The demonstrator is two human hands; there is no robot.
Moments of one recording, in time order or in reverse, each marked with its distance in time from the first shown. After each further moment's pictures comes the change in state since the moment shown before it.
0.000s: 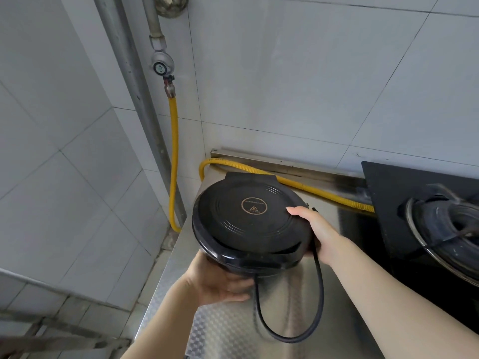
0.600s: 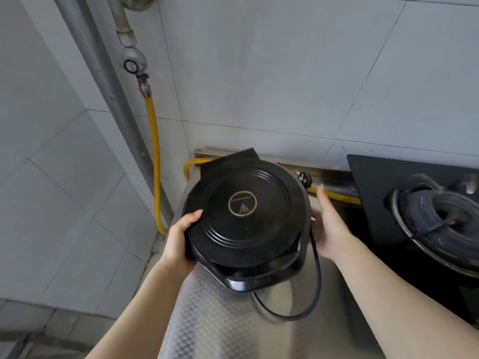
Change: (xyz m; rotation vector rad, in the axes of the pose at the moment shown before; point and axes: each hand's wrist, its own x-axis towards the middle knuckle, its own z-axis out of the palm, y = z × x) left_hand -0.010 0.049 0.023 0.021 0.062 0.570; right_hand -0.005 -0.008 -0.028 0.226 0.050 -0.047
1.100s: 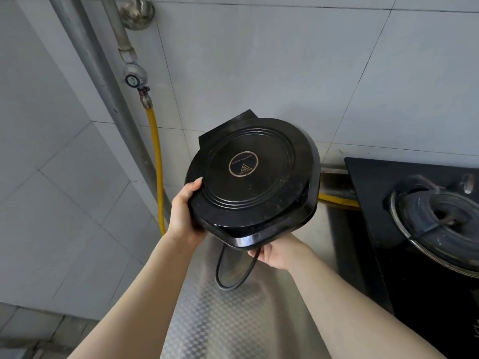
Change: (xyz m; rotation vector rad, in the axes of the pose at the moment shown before) left_hand -0.006 0.043 0.055 -0.072 -0.031 0.138; right_hand -0.007 0.035 0.068 -0.045 -0.248 0.123
